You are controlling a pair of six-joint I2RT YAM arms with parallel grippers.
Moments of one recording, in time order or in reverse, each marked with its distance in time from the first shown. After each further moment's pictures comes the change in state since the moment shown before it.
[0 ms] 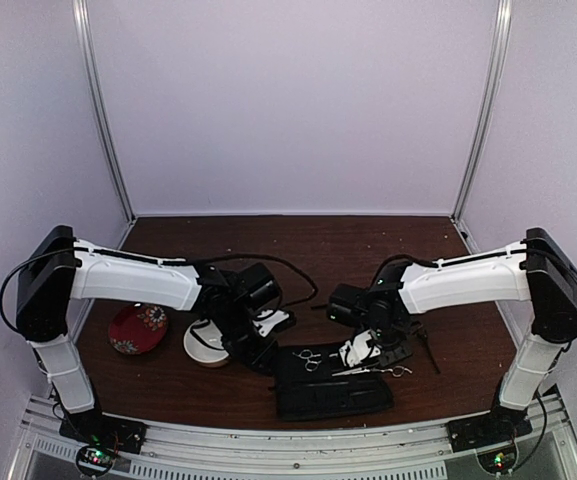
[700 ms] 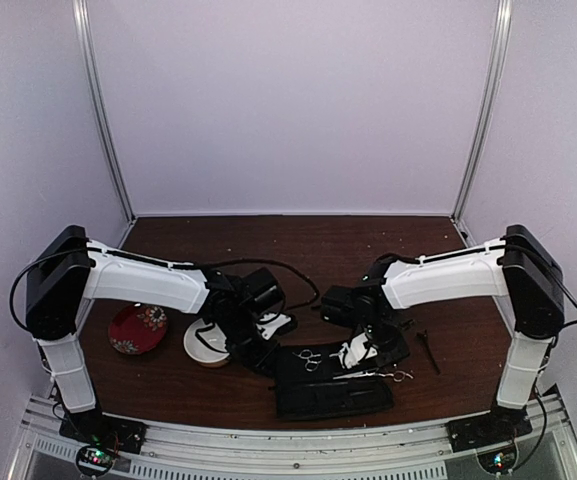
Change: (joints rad) left arm 0.000 0.052 0.000 0.033 -0.005 -0.008; right arm -0.022 0.094 0.080 -0.122 -0.052 0.019
